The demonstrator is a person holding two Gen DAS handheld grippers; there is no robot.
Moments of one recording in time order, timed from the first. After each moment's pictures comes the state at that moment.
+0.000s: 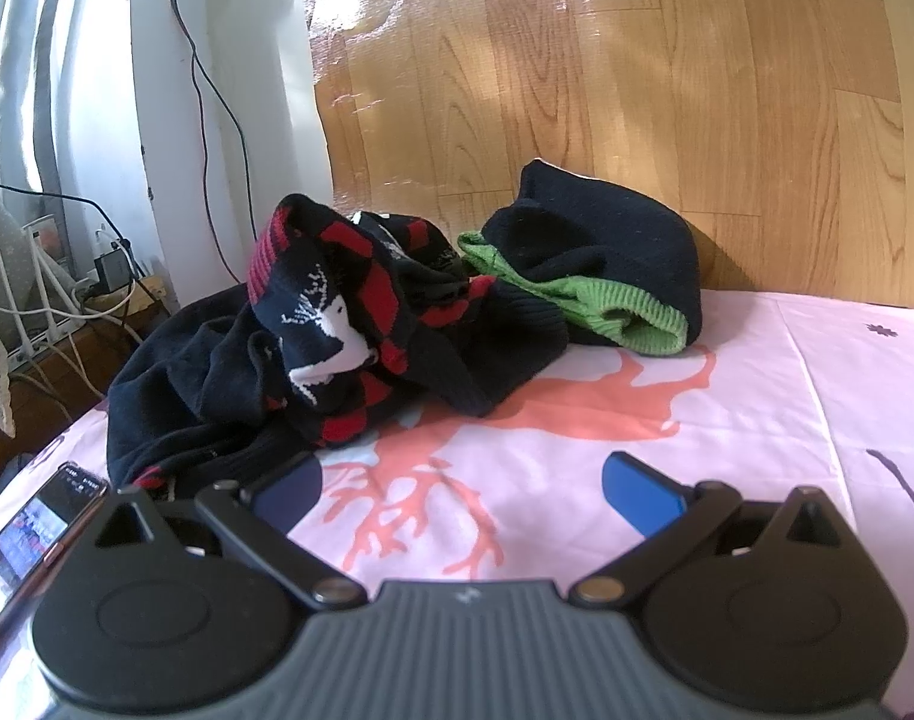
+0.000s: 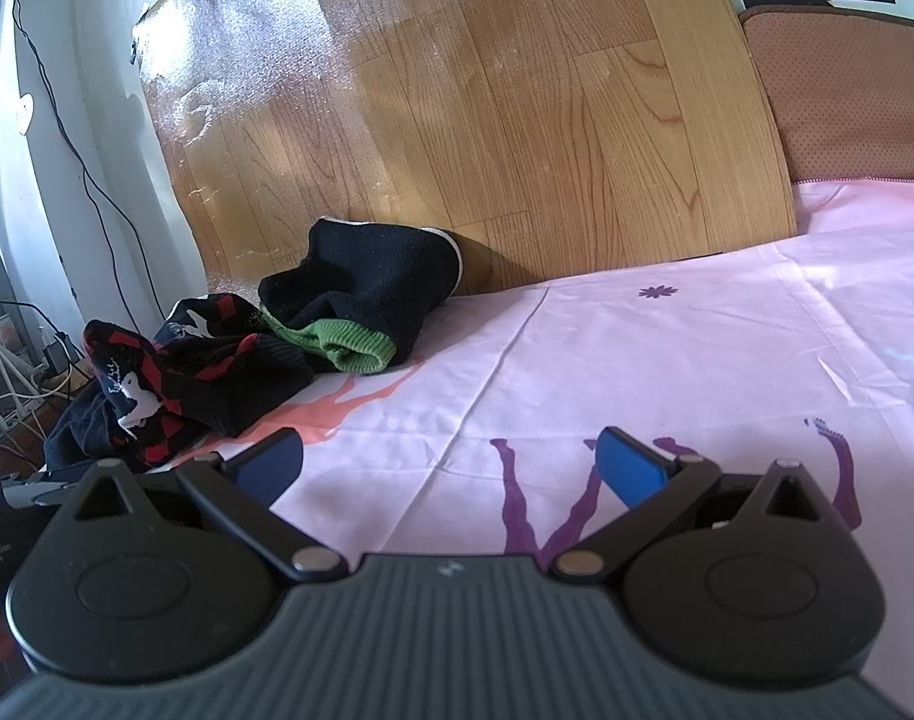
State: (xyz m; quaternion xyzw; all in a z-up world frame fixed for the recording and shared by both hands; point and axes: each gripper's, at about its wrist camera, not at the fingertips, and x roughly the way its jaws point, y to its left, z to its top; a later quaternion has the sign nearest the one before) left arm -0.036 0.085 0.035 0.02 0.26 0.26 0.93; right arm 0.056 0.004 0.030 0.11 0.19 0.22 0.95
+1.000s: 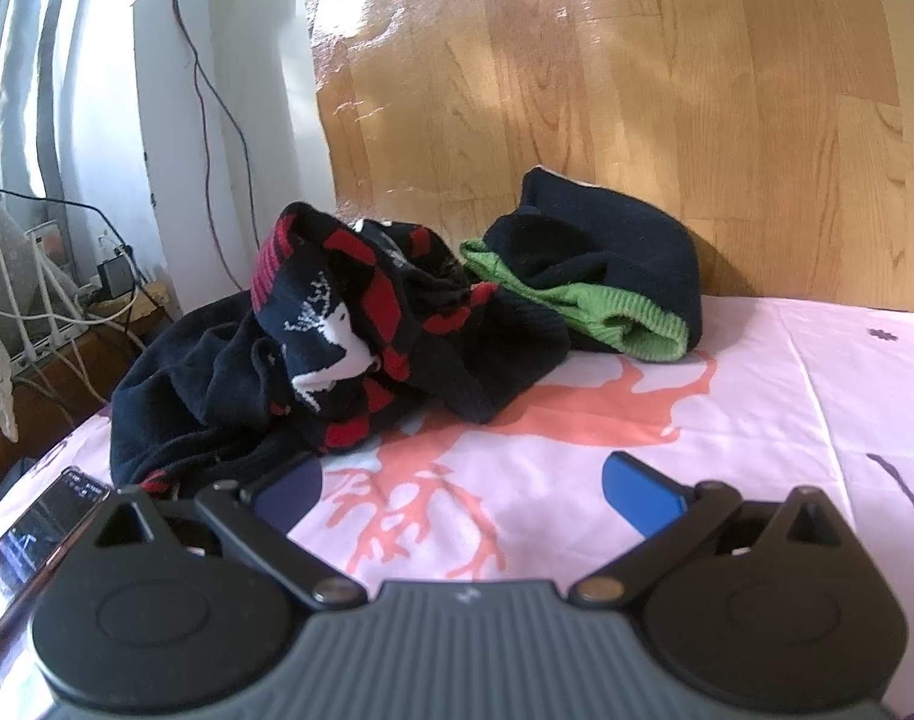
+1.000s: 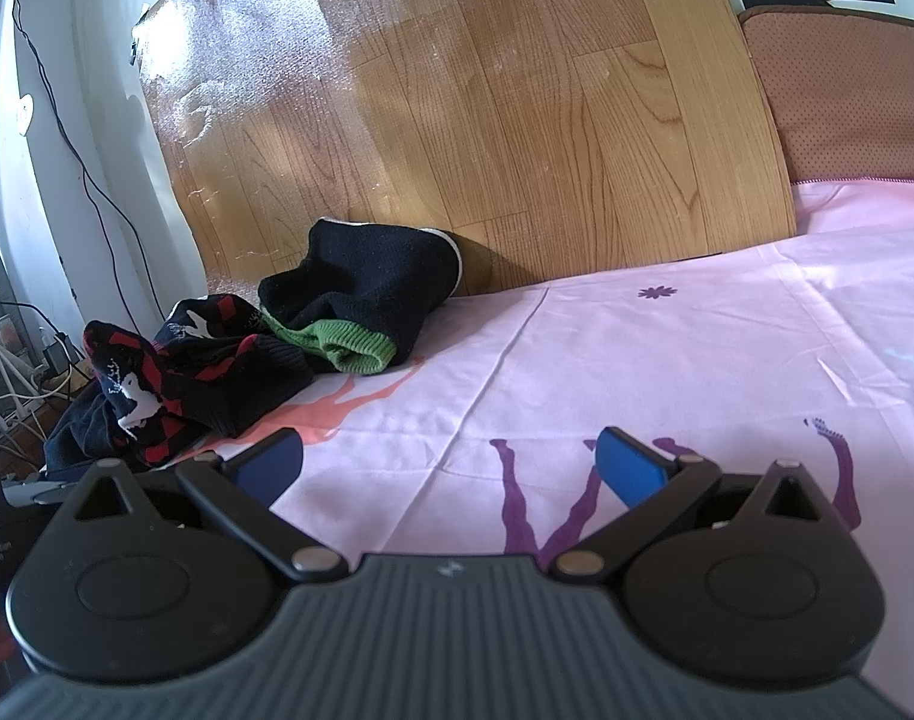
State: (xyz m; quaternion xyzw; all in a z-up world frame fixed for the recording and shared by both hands) left arm -0.037 0.082 0.037 0.02 0.25 0.26 0.93; right arm 0.056 0.004 0.029 0.11 0.19 0.22 0.95
